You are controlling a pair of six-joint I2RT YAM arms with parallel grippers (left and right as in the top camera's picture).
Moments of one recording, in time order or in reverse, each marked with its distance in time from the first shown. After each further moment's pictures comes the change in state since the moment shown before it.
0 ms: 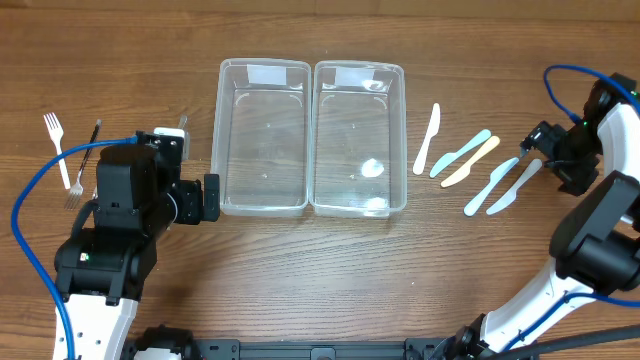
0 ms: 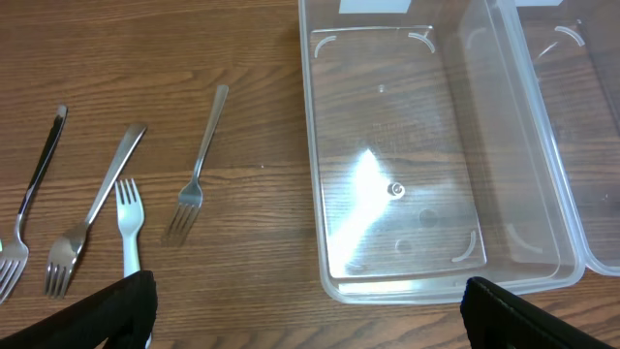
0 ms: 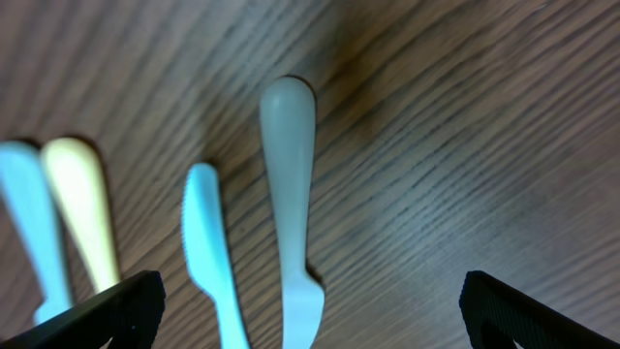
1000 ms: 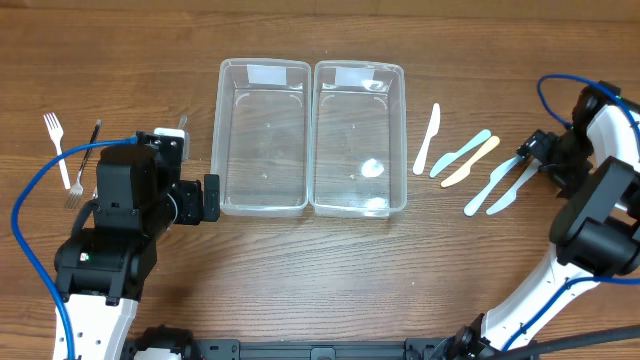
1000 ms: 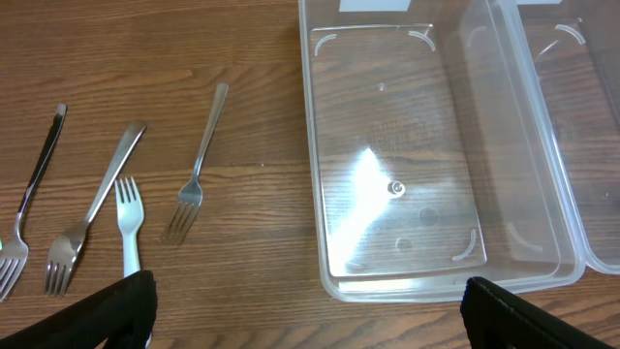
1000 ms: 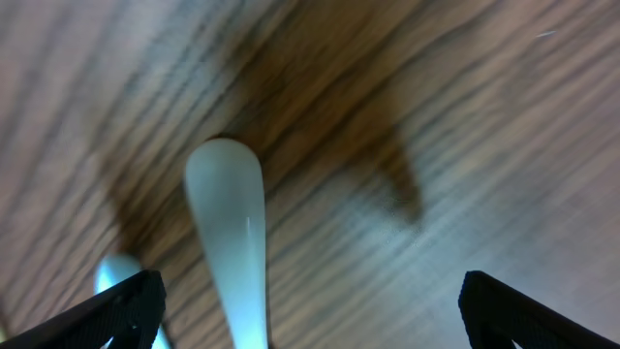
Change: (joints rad) left arm 0.000 0.000 0.000 -0.004 0.000 0.000; right arm 0.000 0.103 0.000 0.062 0.089 0.038
